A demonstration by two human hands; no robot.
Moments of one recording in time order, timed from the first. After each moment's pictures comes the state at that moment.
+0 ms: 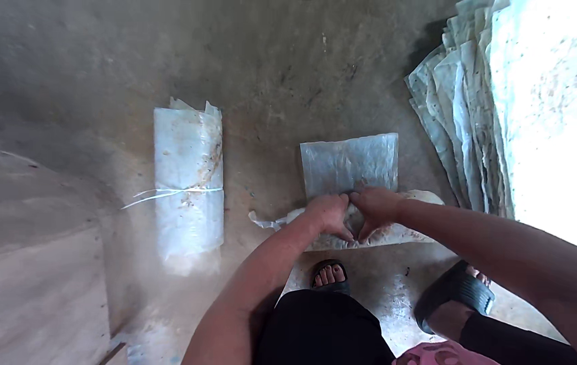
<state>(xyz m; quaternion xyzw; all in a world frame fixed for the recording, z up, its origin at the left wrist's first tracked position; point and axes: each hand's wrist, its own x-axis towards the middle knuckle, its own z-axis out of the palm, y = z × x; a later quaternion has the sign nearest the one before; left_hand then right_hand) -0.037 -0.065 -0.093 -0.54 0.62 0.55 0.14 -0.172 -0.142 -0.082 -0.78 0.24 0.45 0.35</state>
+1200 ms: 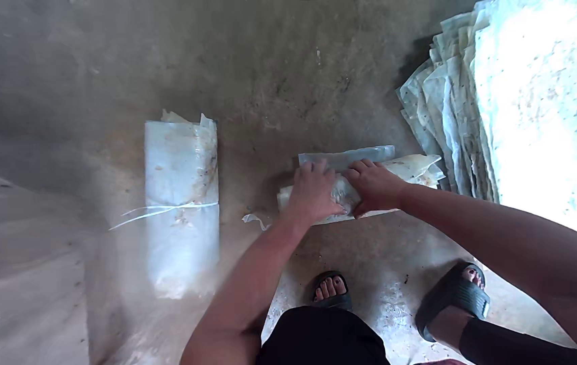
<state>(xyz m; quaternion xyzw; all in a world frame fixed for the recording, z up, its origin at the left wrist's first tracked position) 0.006 -0.085 -0.080 -0.64 0.65 0.41 -0.01 -0.151 -0.178 -0.067 -0.85 0.27 0.33 0.29</state>
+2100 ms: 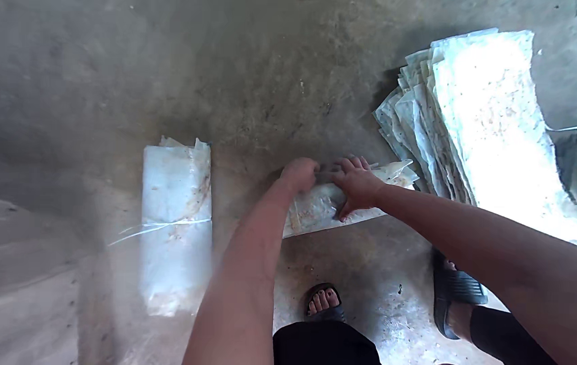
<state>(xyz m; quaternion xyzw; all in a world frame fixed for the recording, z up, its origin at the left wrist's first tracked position) 0.028 -0.165 -0.106 -0.61 0.63 0.48 0.07 -0.147 -0.198 -0.069 -0.85 0.32 0.31 0.27</state>
